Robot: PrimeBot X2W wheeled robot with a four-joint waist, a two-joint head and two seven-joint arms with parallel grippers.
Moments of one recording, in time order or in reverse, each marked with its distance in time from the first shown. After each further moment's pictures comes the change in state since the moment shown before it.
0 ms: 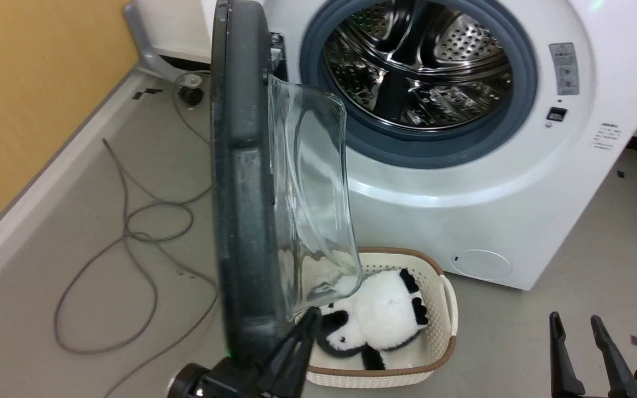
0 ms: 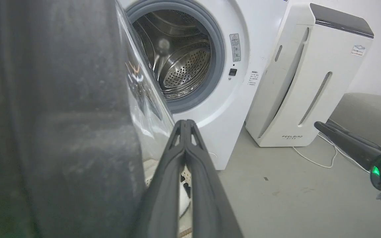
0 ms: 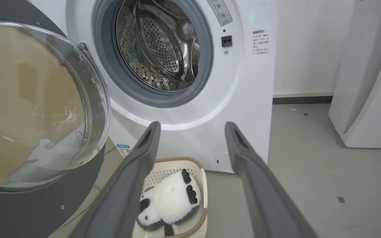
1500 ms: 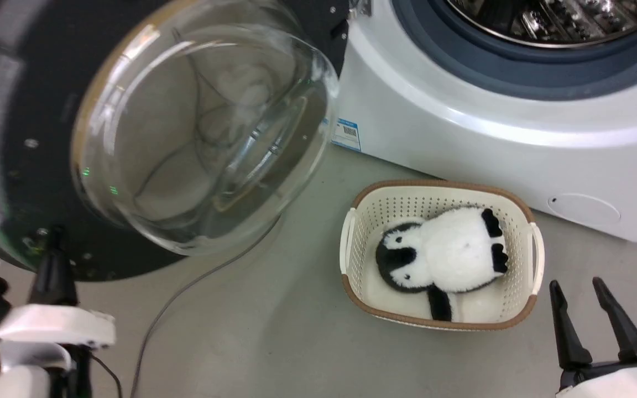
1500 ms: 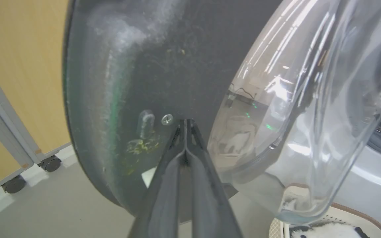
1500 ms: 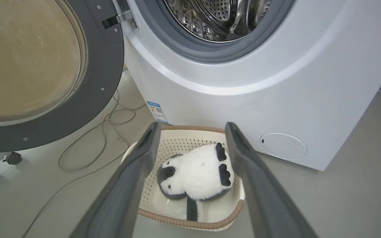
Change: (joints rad) left arm -0.251 0.192 0.498 0.319 -0.303 0.057 -0.097; right arm -0.073 -0.133 0.085 -0.017 0.009 0.000 0.025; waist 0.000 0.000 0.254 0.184
